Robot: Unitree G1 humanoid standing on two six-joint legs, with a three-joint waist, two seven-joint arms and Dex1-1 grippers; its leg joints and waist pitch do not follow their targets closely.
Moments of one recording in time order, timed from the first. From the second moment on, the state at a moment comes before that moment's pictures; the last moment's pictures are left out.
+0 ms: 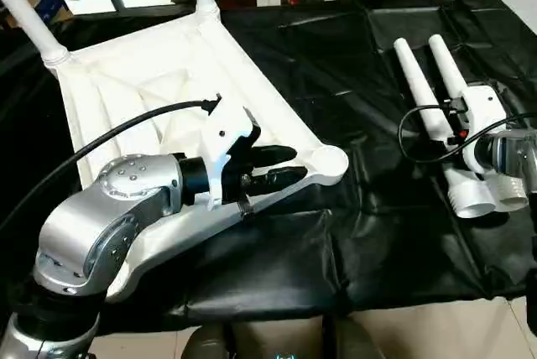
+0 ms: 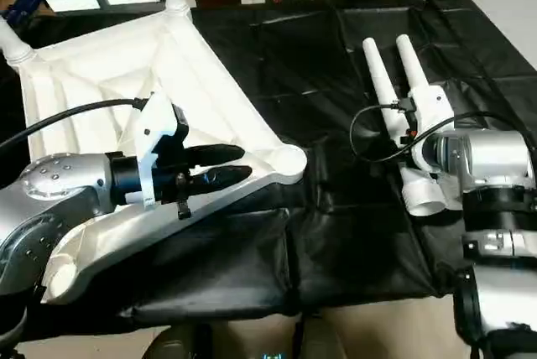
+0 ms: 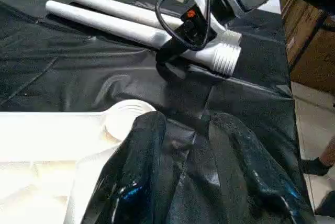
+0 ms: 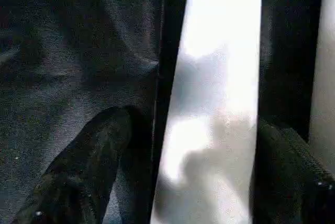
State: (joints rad) left arm -0.45 0.45 -0.12 -0.46 -0.48 0.86 -0.76; right arm -0.80 -0.61 -0.08 0.56 0.11 1.00 0.52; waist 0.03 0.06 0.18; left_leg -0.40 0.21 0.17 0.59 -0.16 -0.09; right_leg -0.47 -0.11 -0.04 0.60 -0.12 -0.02
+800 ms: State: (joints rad) left arm -0.52 0.38 -0.05 -0.36 -0.44 0.80 -0.60; right arm -0.82 -0.61 -0.20 0.60 0.16 0.99 0.46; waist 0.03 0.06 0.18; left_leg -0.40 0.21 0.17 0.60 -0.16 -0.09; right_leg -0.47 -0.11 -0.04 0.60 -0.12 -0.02
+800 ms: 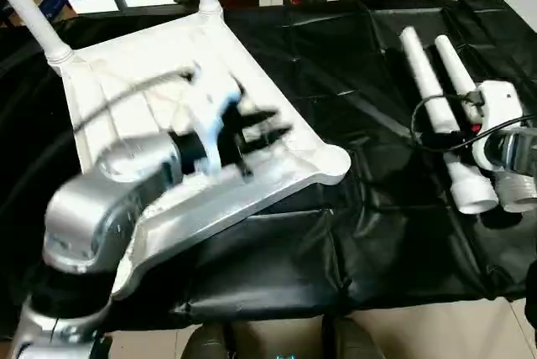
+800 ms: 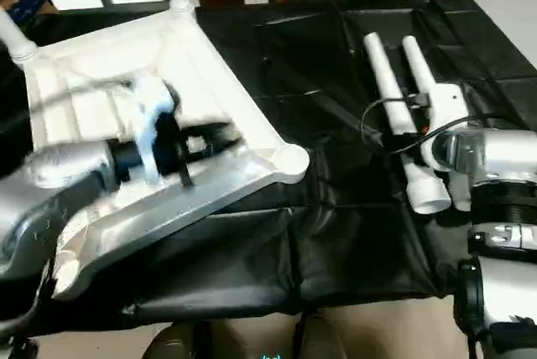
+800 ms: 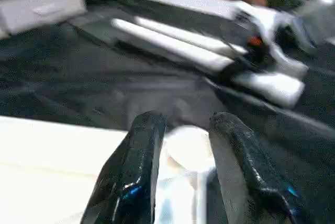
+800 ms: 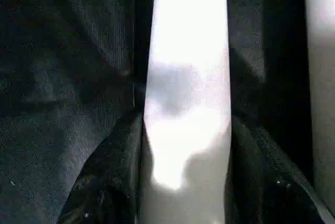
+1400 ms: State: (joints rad) left arm -0.89 0.07 0.24 -0.01 -0.64 0.80 -0.31; right arm -0.84 -0.44 -0.47 -0.07 0.80 1.26 0.70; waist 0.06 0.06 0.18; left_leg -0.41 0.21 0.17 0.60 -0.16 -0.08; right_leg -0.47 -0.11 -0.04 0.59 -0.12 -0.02
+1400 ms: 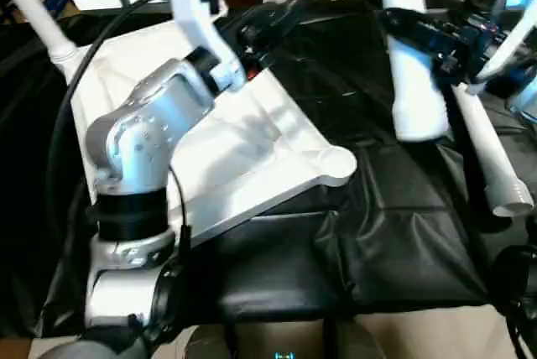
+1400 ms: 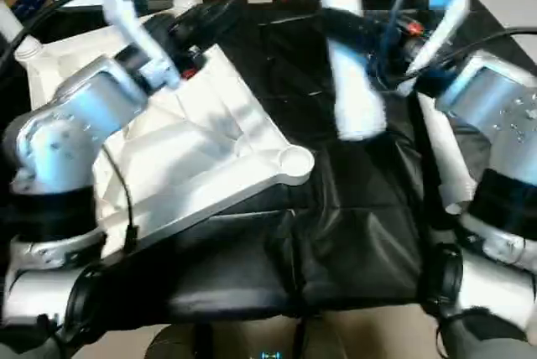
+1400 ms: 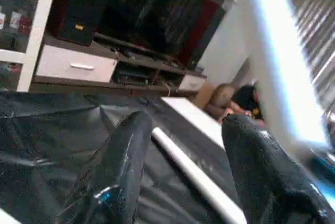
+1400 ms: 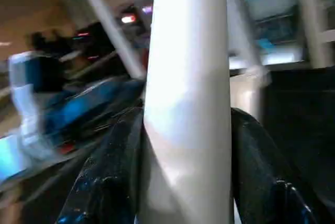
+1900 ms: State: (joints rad) left arm -1.05 -0.01 0.36 0.08 -0.86 0.80 -0.30; right arm -0.81 -0.39 -0.56 -0.18 1.09 1.46 0.69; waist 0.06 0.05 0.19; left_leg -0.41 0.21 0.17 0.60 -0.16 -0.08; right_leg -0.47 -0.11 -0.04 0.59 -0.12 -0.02
